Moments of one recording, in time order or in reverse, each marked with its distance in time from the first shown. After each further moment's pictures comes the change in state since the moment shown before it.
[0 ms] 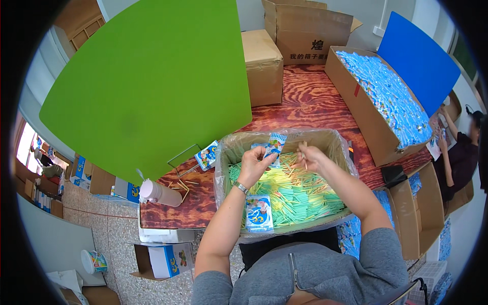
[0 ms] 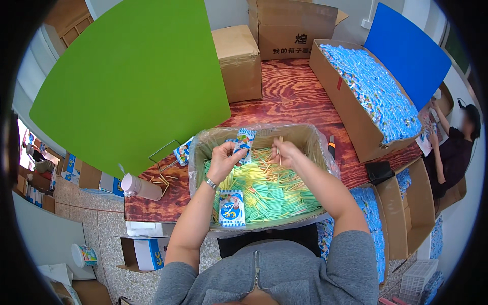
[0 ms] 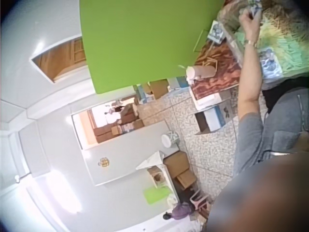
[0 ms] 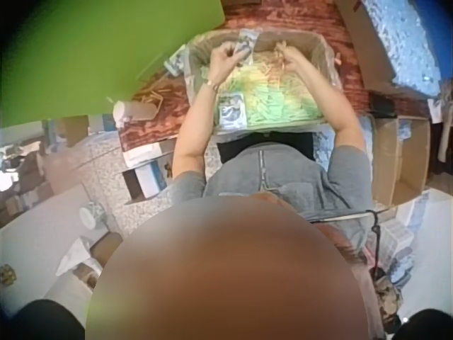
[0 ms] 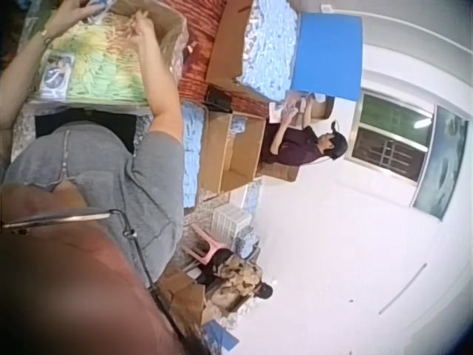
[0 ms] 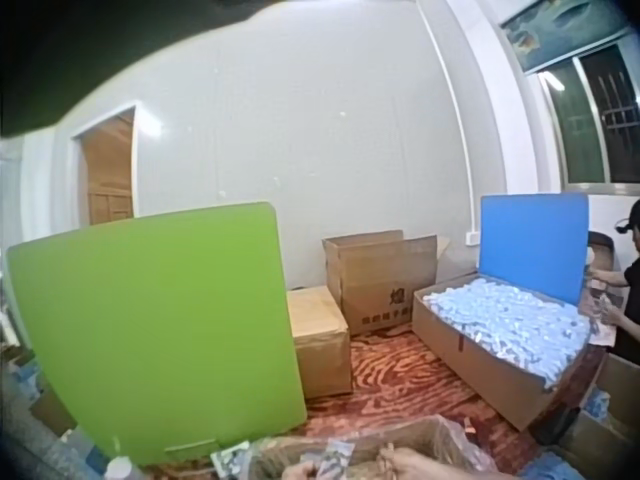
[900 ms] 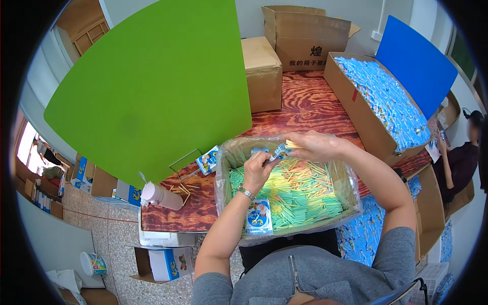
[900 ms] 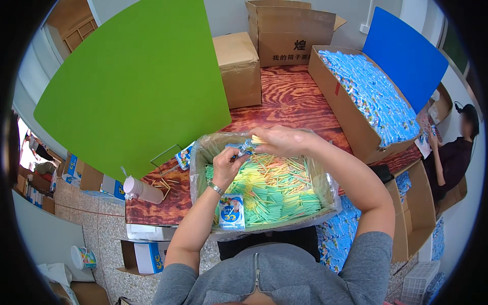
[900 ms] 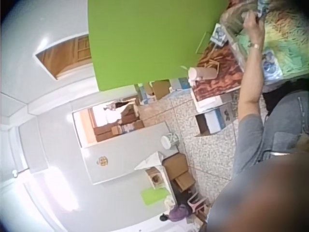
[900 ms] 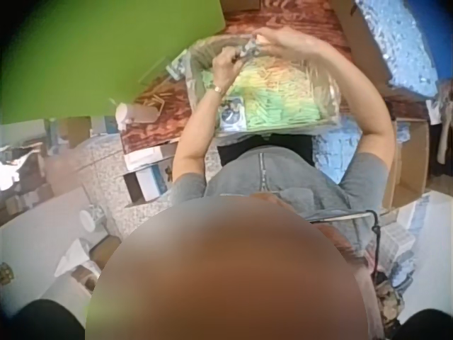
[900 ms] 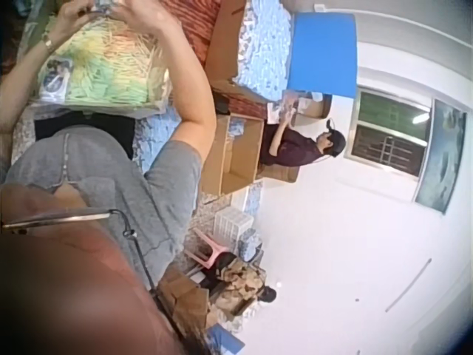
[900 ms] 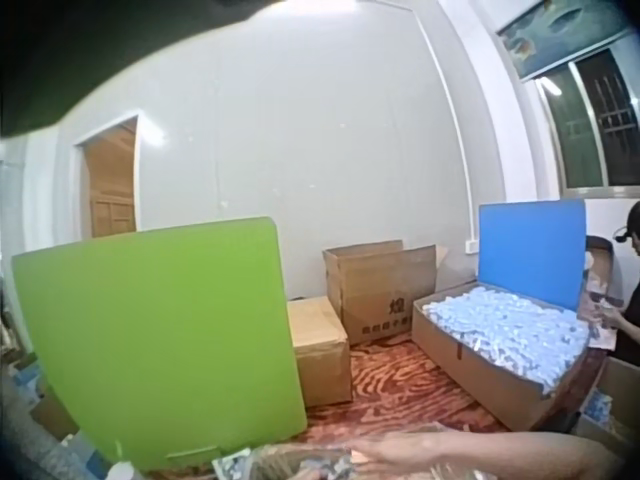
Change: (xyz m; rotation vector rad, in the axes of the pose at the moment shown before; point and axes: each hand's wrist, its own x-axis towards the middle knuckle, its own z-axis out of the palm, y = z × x) left_hand -0.011 0.019 0.013 0.507 0.282 0.587; right_hand -0.167 -0.105 0.090 -1.714 -0.380 -0.702
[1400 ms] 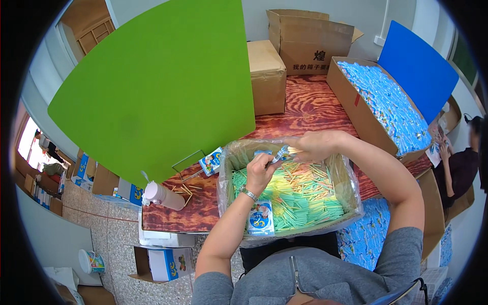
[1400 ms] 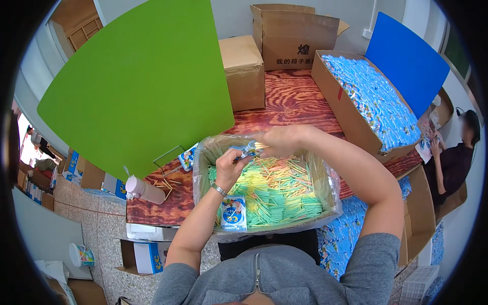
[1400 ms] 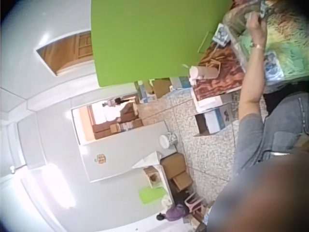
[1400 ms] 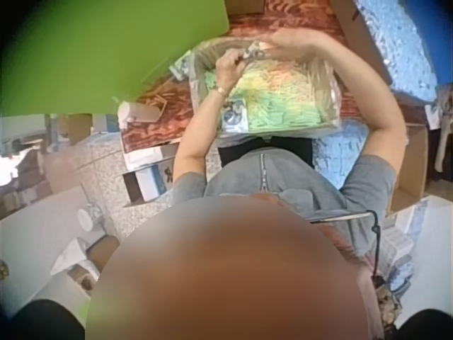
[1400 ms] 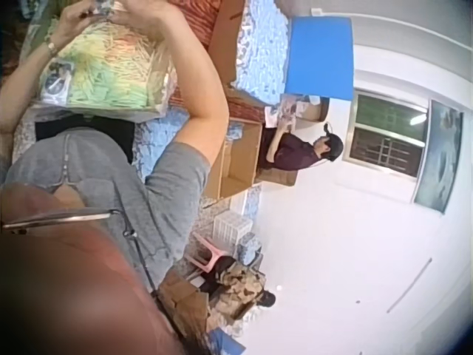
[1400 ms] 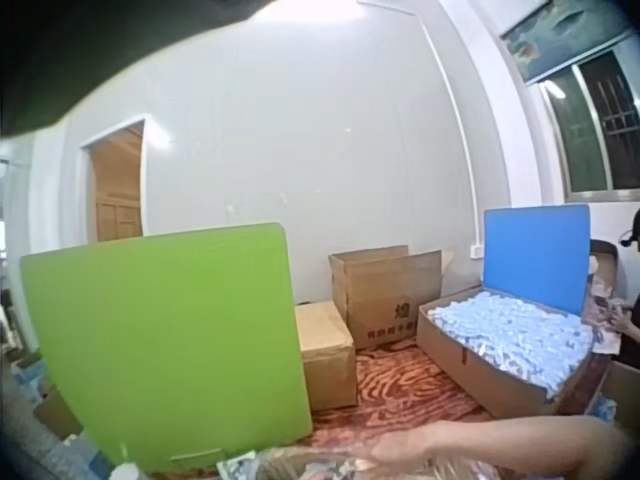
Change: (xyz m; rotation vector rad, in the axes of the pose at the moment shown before) left_hand -0.002 -0.005 -0.001 0.006 0.014 0.028; right_hand 0.016 -0.017 -0.024 -0.202 -0.291 0.049
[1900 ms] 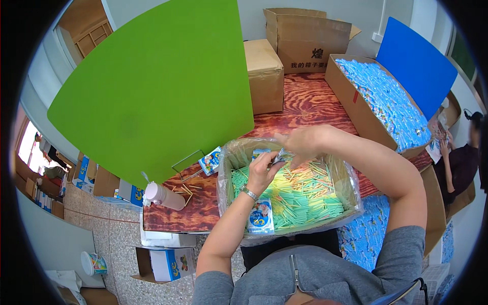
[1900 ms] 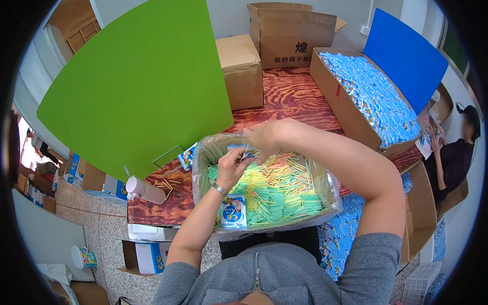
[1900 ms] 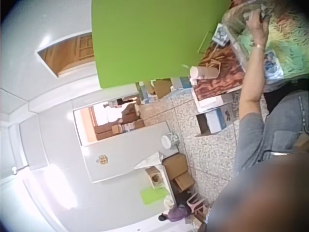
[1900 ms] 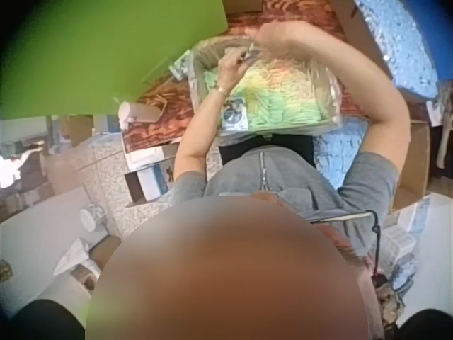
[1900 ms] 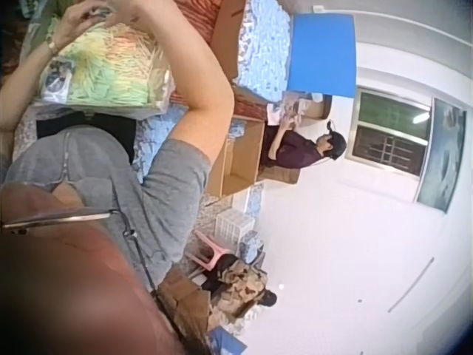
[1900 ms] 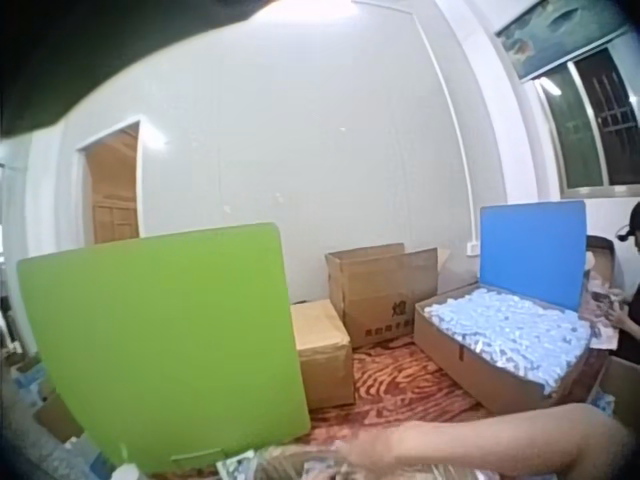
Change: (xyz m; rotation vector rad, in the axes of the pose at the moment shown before) left_hand 0.001 0.010 0.001 -0.017 -0.049 0.047; right_hand 0.018 -0.019 -0.003 -0.254 -0.053 0.035
